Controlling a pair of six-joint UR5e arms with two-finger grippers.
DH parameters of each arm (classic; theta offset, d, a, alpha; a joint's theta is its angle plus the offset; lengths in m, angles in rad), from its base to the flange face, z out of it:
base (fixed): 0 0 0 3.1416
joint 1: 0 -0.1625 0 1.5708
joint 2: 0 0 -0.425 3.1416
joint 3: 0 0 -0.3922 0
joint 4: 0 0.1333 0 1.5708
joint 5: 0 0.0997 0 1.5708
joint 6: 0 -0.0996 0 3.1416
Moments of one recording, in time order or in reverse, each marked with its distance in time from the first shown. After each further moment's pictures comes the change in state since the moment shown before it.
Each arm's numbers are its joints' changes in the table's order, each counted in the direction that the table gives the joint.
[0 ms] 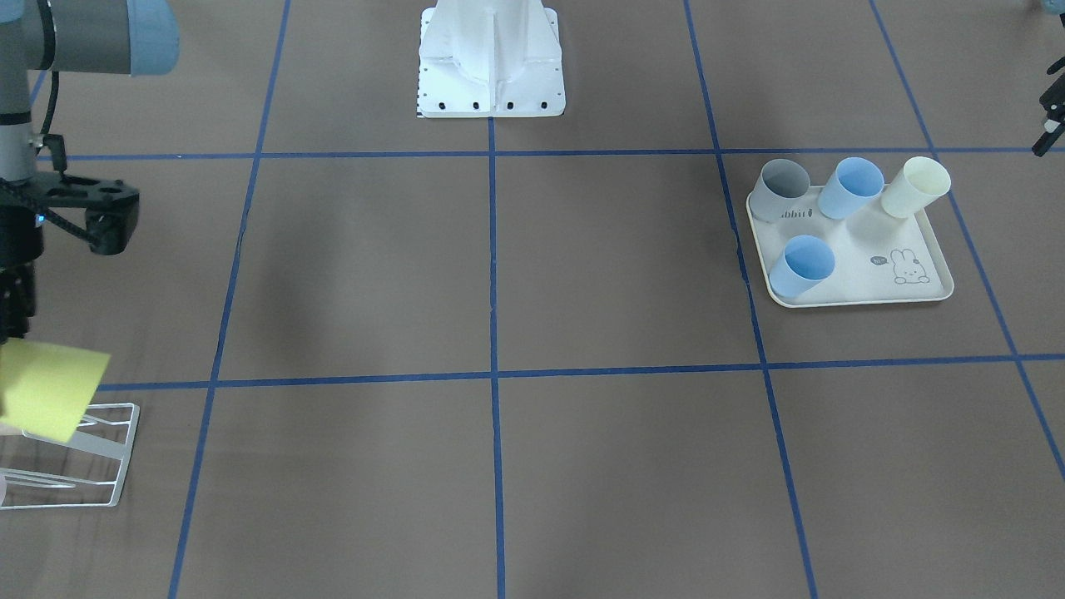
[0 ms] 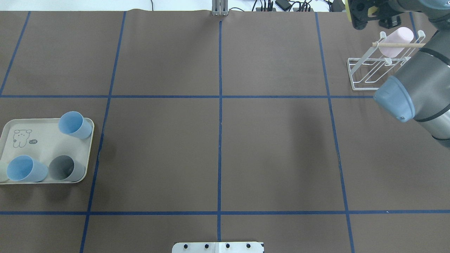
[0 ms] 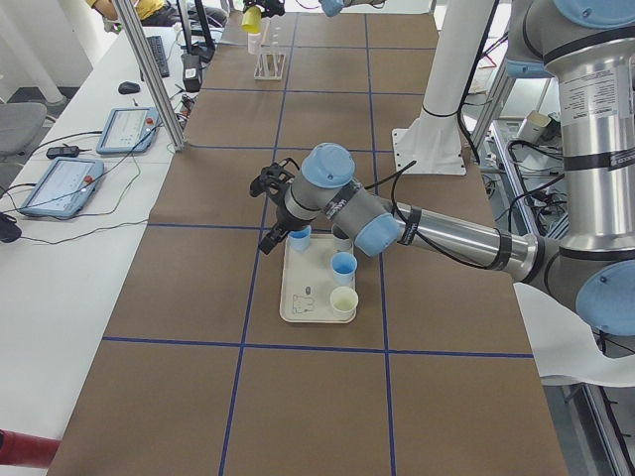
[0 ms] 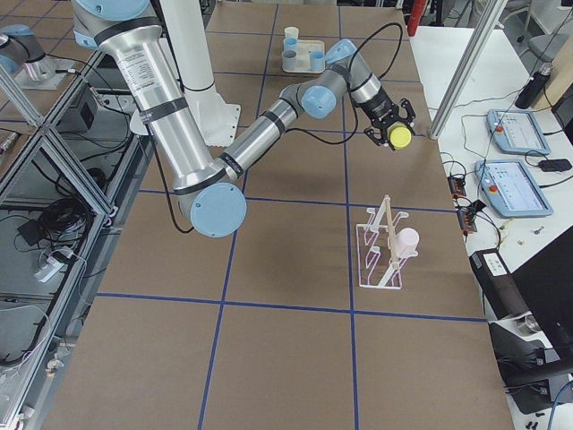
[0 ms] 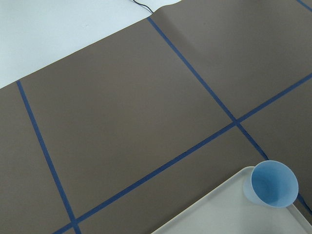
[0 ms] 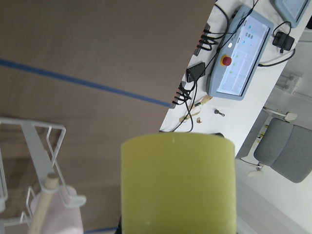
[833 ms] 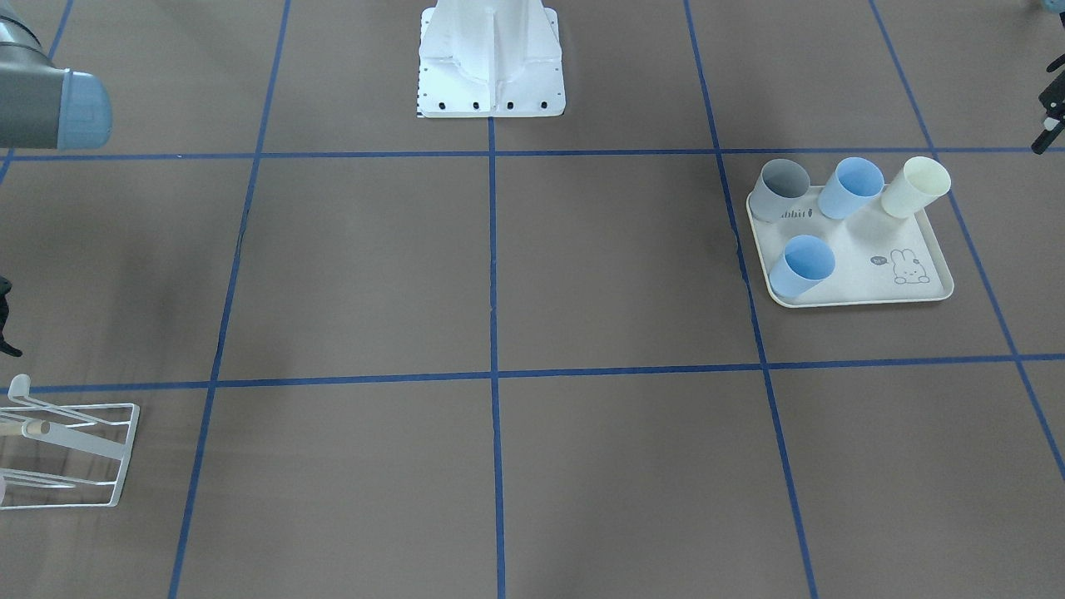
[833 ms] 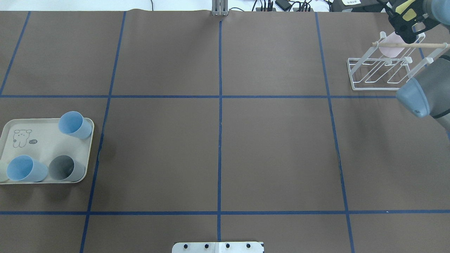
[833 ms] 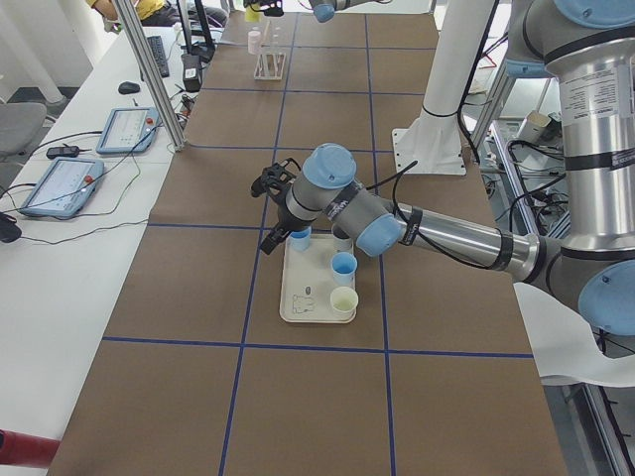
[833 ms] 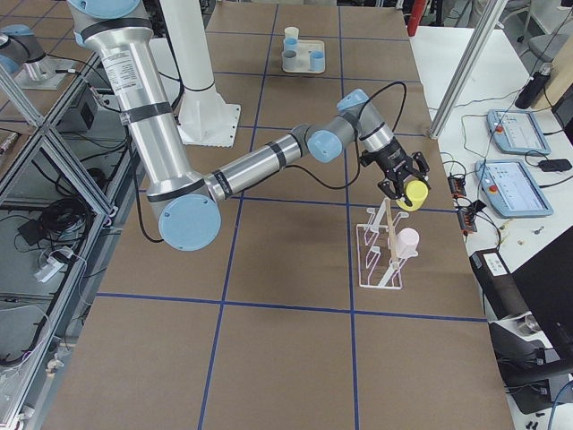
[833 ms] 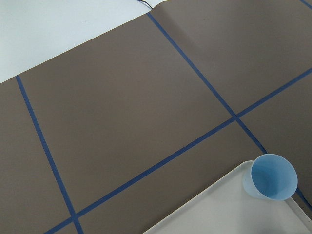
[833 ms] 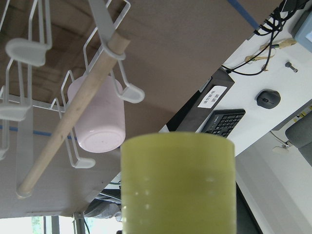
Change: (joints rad) left arm -0.001 -0.003 -0.002 -0.003 -0.002 0.004; right arm -0.082 0.135 -0.171 0.187 -0.107 0.329
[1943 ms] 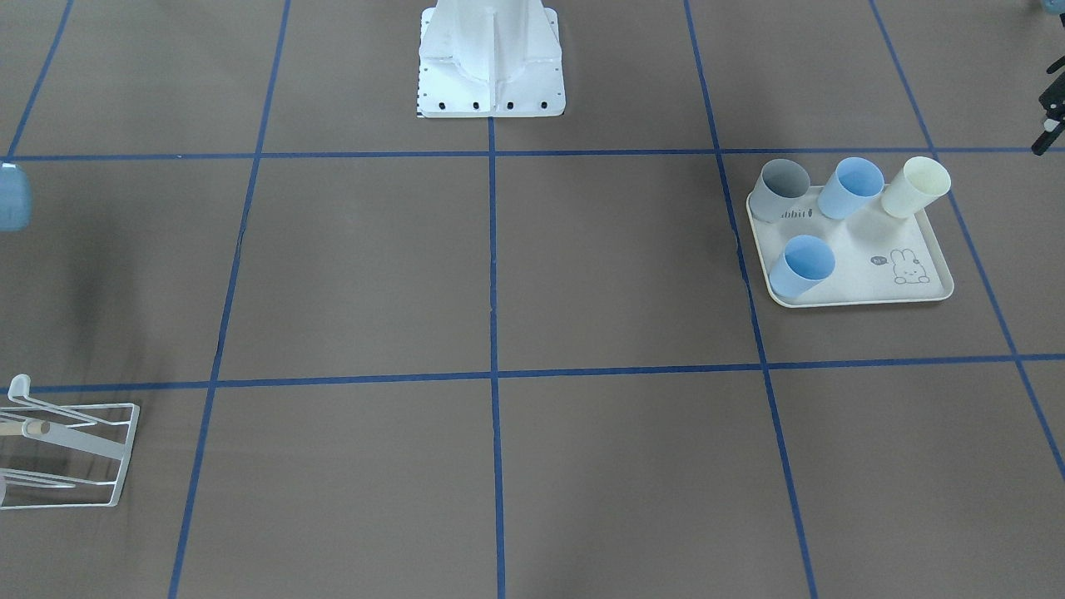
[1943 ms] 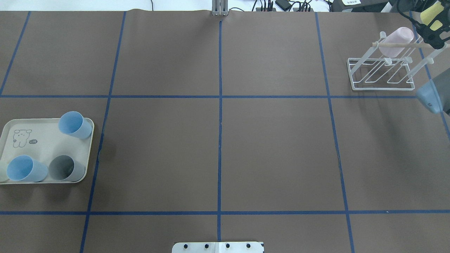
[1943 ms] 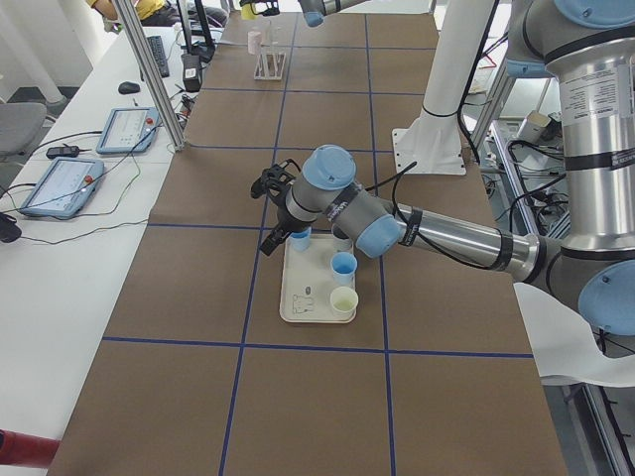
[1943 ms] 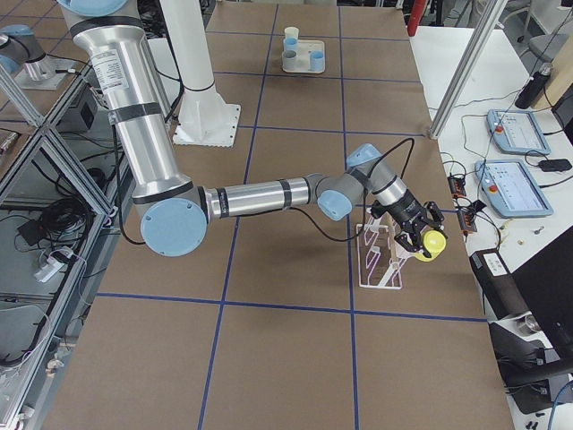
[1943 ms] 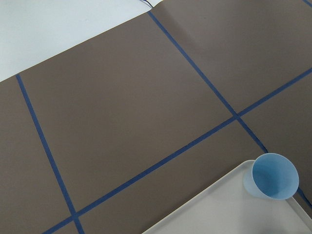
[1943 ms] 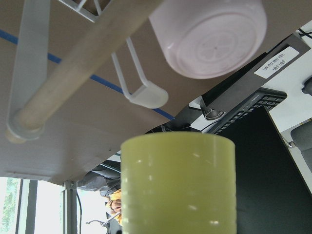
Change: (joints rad) left arm -0.001 -0.001 0.004 -0.002 0.000 0.000; right arm -0.061 0.029 -0.277 0.342 -0.003 0.162
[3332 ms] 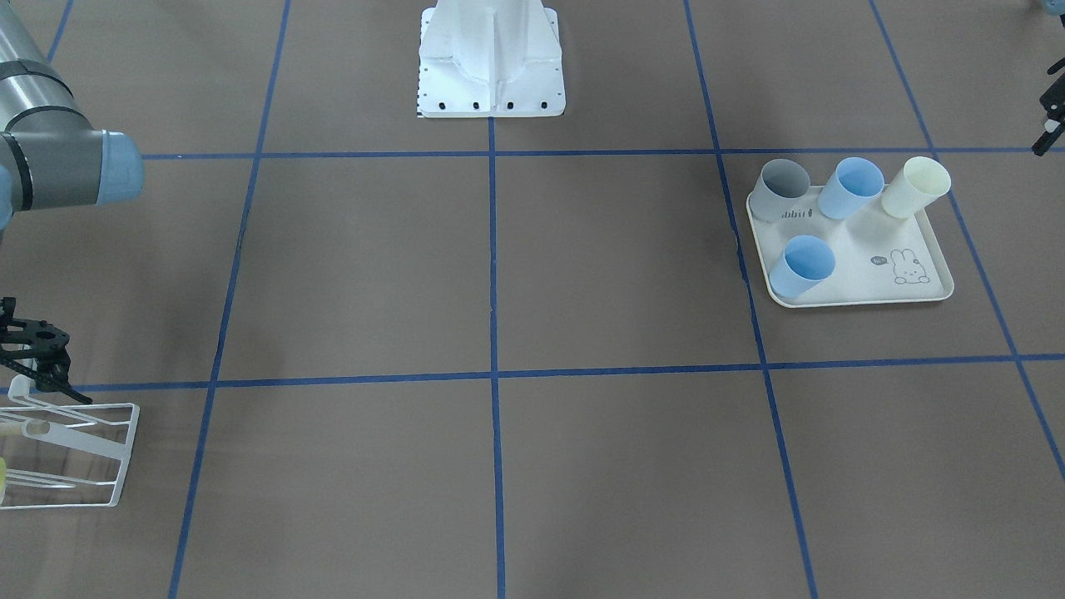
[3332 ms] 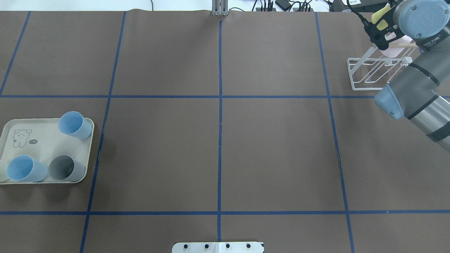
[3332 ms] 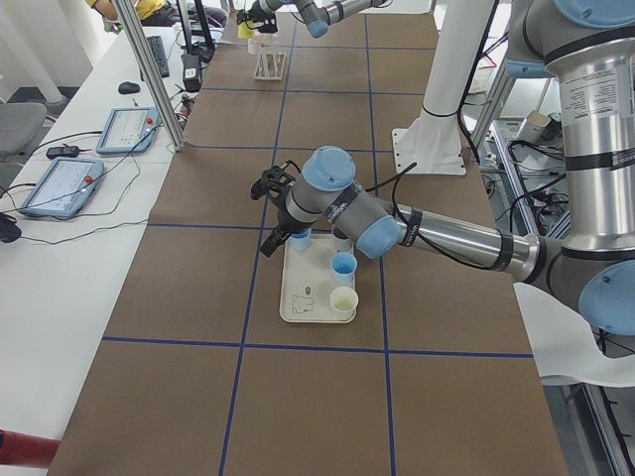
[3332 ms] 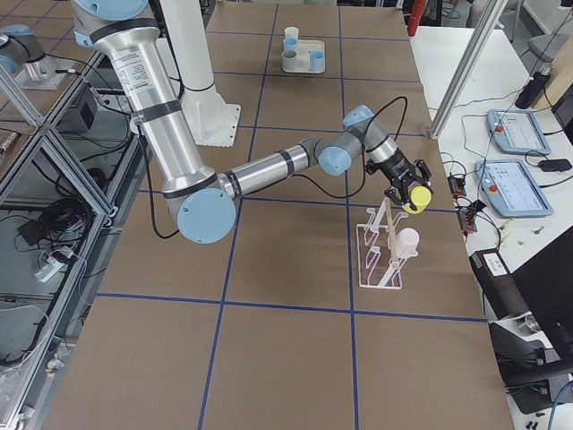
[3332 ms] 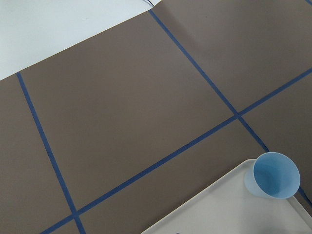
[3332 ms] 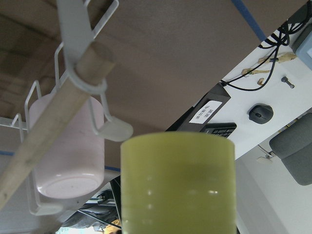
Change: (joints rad) left arm 0.001 -0.001 0.002 0.000 0.000 0.000; right arm 0.152 -0.095 0.134 -0.232 -0.033 -0.235
